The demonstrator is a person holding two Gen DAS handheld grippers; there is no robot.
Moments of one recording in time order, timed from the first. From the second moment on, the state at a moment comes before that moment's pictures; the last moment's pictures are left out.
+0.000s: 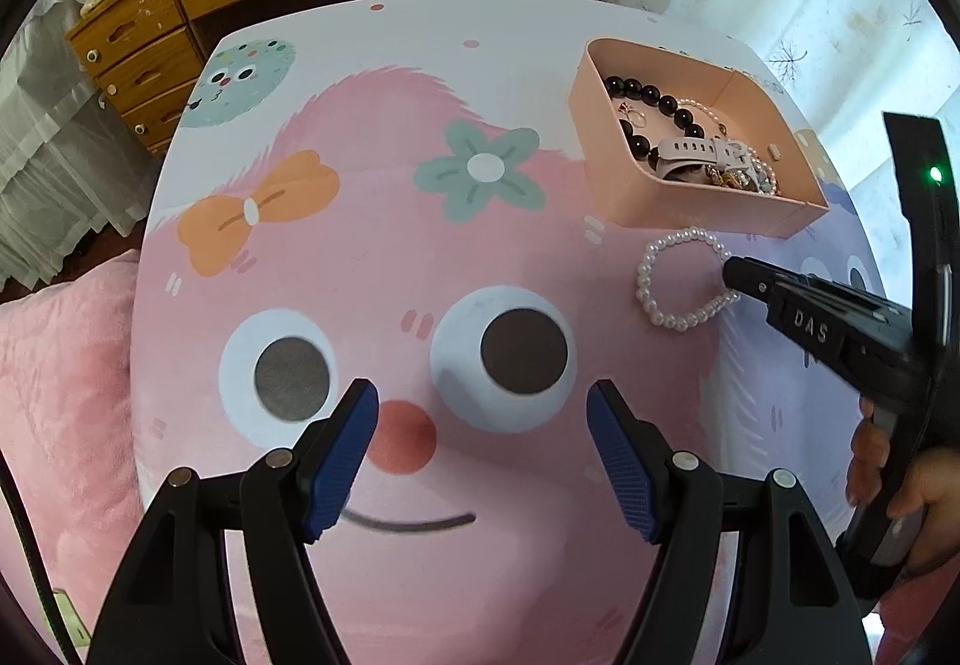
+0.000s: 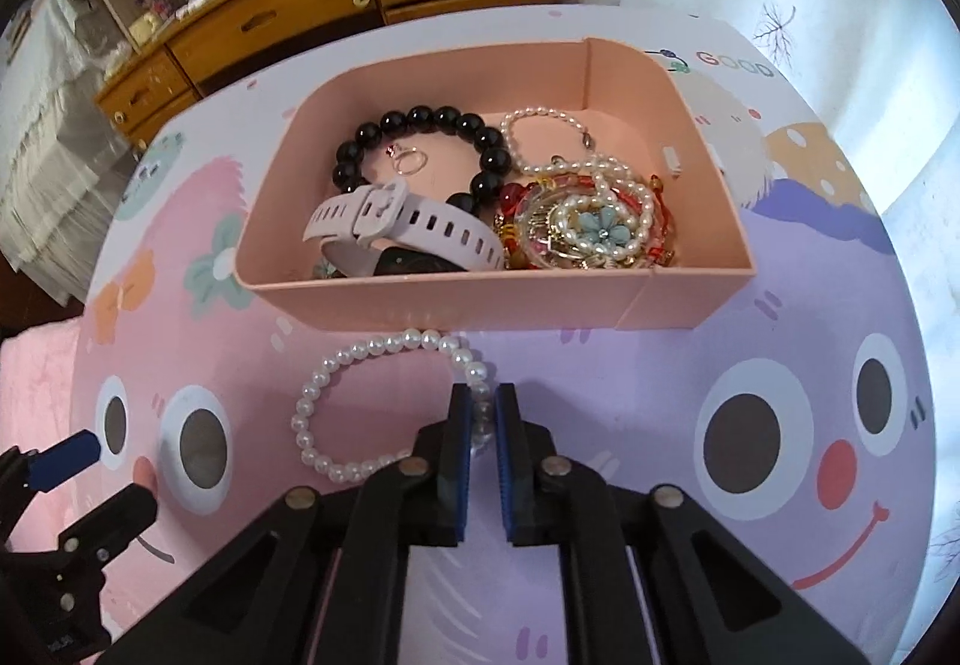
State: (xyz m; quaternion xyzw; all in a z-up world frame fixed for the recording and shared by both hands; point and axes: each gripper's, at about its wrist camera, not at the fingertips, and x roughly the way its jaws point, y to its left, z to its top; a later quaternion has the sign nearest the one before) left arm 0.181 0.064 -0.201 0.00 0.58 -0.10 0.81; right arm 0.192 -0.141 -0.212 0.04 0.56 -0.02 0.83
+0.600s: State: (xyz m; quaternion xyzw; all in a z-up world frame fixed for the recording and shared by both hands) left arm 0.122 0.087 -0.165 -0.02 0.60 -0.10 0.79; right arm 0.189 -0.142 -0.054 0.02 0.45 0.01 0.89
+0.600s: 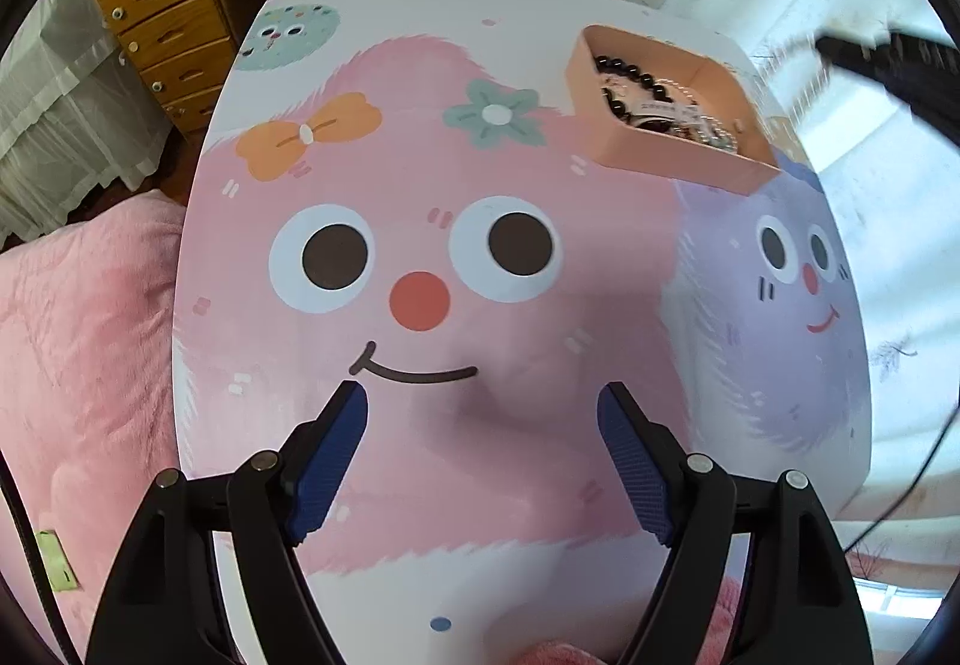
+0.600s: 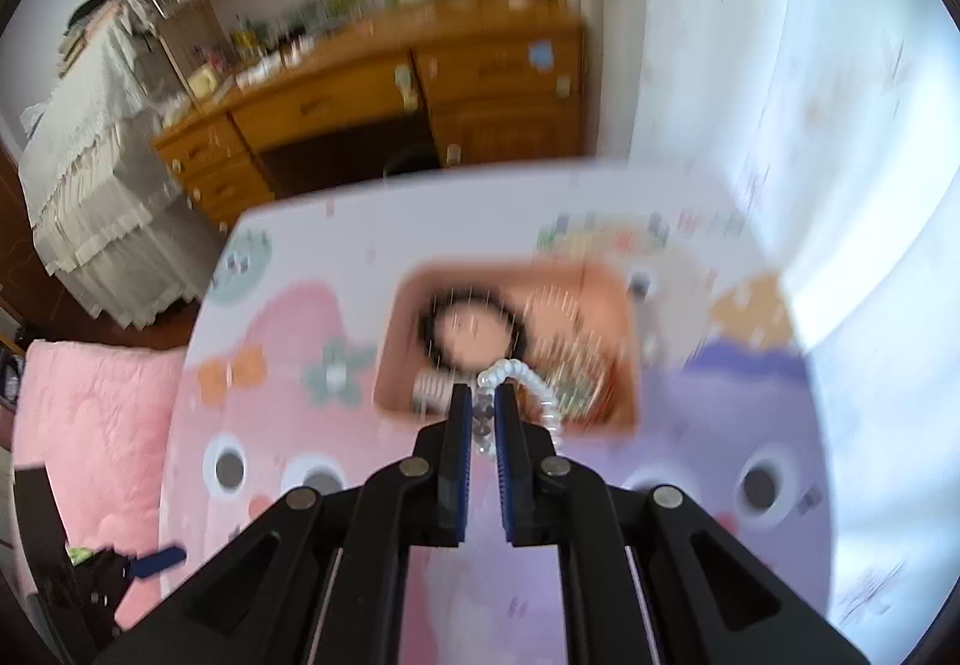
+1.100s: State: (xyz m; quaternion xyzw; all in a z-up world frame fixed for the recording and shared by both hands) left arm 0.107 0.064 -0.106 0.01 0.53 -0.09 0.84; right arm 0.179 -0.160 -0.069 0.05 0.44 0.02 0.90
